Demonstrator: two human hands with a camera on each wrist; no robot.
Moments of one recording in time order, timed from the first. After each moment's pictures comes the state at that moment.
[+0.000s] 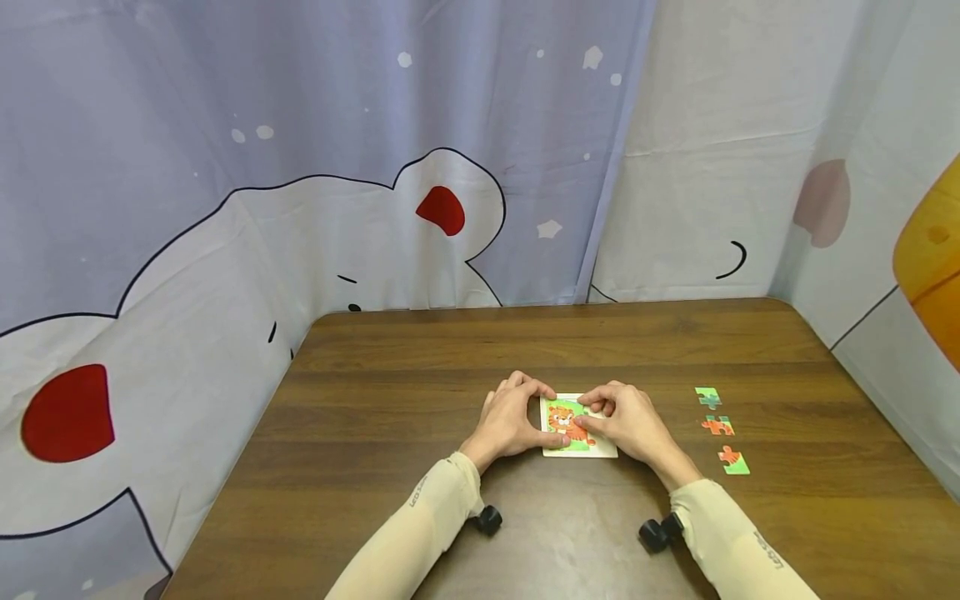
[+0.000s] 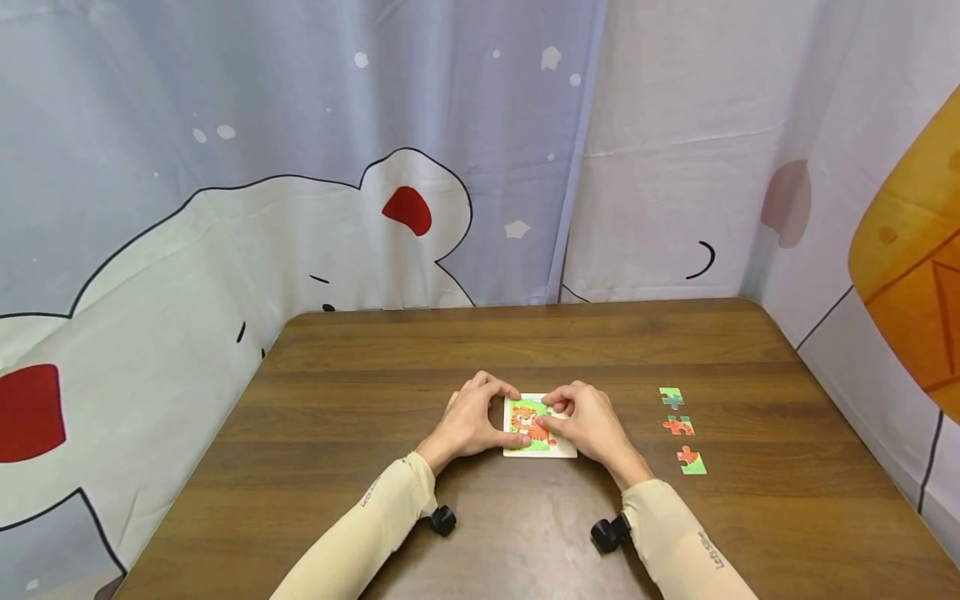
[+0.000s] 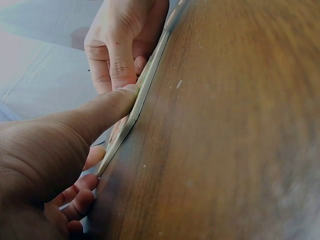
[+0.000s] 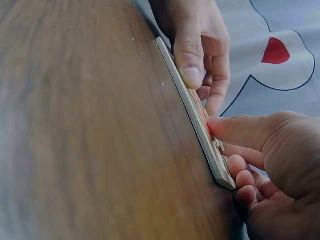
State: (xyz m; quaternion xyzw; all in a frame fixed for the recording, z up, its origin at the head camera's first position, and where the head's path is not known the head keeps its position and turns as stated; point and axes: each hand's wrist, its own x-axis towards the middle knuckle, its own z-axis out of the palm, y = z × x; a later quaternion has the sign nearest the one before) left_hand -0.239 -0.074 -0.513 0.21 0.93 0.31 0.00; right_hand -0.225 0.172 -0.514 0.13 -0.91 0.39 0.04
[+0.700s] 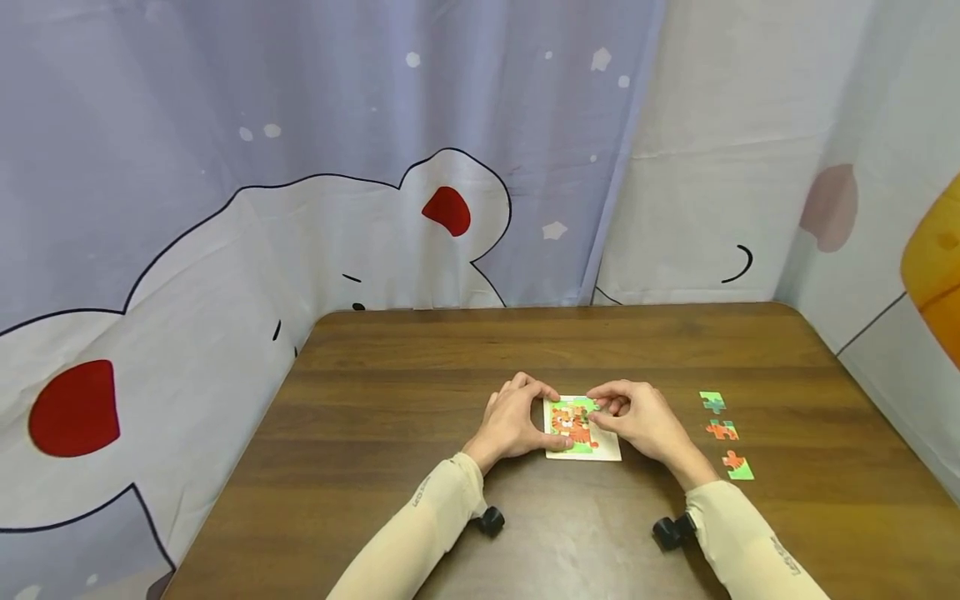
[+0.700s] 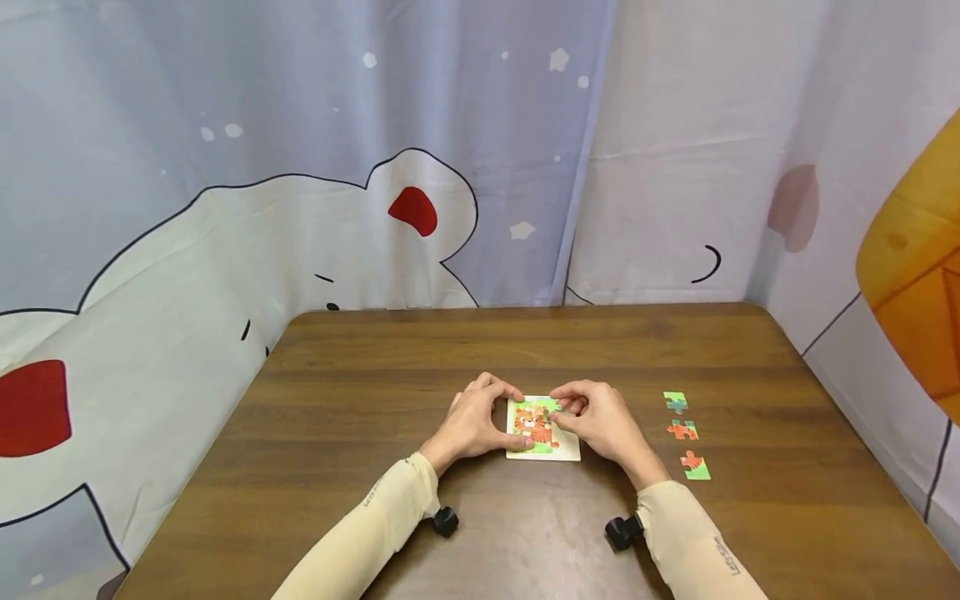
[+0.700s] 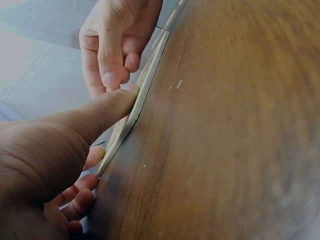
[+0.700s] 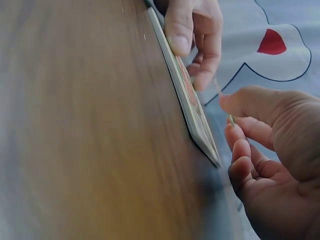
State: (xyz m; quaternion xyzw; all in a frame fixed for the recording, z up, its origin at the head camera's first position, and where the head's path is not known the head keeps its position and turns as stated) left_hand -0.241 -0.074 -0.516 0.21 0.93 0.30 0.00; right_hand -0.228 0.188 -0.504 0.16 -0.88 0.45 0.02
